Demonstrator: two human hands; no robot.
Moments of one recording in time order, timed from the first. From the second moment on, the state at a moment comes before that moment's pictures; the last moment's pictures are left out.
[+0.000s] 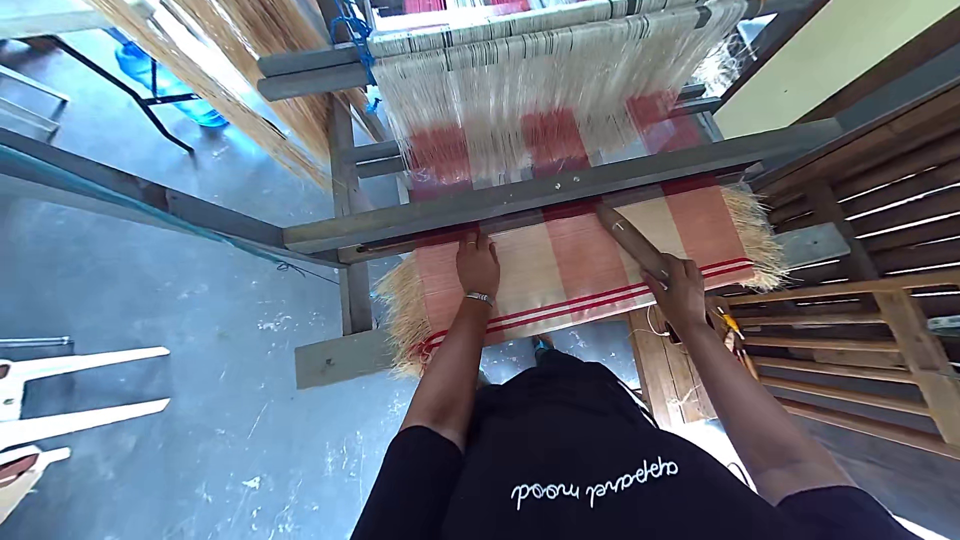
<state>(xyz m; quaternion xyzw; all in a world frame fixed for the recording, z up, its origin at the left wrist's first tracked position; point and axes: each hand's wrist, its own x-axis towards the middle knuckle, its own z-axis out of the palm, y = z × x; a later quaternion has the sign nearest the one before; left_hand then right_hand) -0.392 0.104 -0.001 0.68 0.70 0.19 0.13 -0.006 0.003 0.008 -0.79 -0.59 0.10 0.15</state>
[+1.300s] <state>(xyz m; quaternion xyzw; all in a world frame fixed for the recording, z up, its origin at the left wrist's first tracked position) -0.414 0.102 0.009 0.70 0.66 0.17 0.19 -0.012 0.016 0.006 -0.81 -0.55 0.15 0.13</state>
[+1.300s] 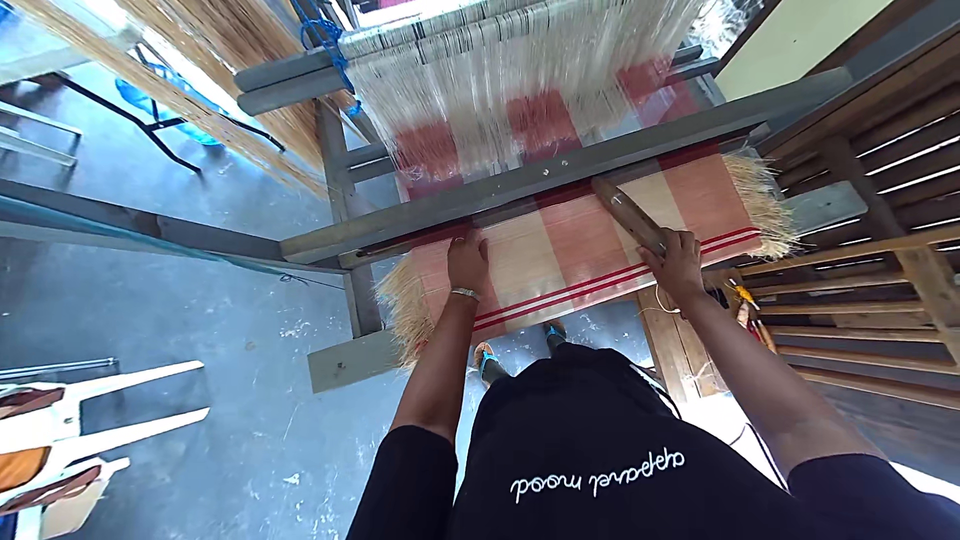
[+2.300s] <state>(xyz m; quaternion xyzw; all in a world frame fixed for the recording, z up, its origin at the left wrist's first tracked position) -0.404 0.105 0.028 0.61 0.73 0.09 0.28 -0.193 0.081 0.000 -0.49 -0.84 0.17 0.15</state>
